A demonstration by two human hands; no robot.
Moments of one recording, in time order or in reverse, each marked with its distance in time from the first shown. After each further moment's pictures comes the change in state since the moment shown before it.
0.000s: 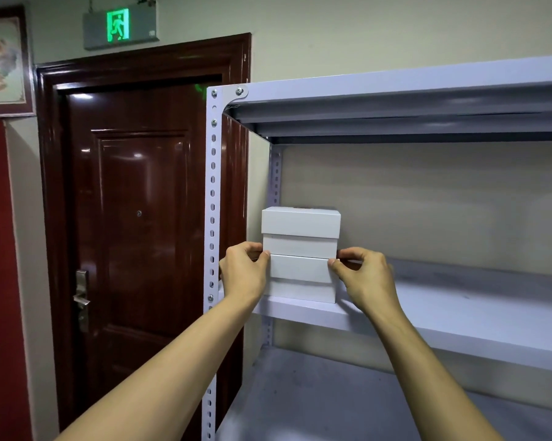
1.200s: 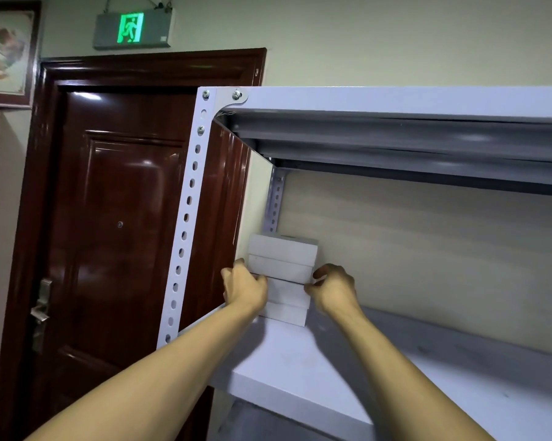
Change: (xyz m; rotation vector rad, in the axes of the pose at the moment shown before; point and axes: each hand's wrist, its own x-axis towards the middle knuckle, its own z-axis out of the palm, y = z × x) left_hand 0.094 -0.011 0.089 0.139 -0.051 -0.201; right_hand 0.137 0.027 0.087 -0.285 -0.211 0.038
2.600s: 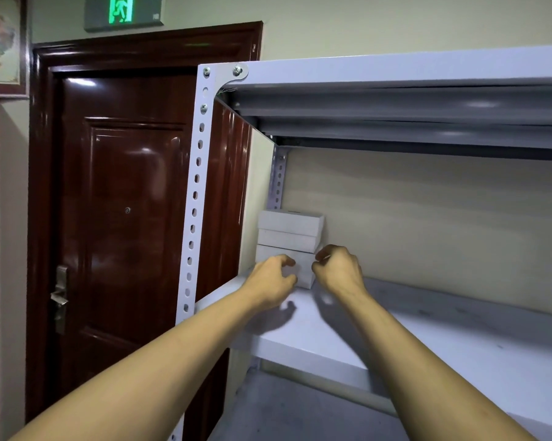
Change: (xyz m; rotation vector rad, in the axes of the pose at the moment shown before) left_hand -0.026 -0.016 -0.008 0.271 -0.451 0.358; right_hand -0.028 0.002 0.001 -0.098 0.024 0.030
